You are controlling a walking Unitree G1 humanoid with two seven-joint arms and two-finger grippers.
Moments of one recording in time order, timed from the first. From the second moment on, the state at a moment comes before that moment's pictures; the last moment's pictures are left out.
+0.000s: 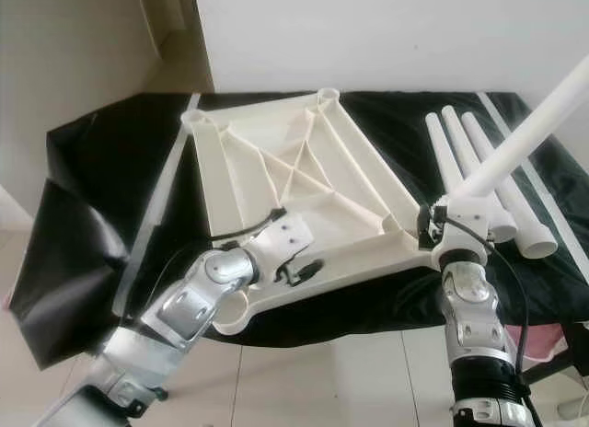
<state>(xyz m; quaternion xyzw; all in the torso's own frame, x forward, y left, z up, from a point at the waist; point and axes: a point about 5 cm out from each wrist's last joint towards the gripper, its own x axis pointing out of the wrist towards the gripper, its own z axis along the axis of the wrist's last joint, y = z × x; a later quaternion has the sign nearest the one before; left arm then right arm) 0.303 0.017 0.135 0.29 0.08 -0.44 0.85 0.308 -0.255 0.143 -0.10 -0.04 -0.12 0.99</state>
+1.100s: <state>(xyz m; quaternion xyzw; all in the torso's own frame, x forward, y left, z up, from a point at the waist) 0.338 0.111 0.137 0.57 0.13 -0.36 0.73 0.306 -0.251 0.143 -0.08 0.00 -0.10 0.99</state>
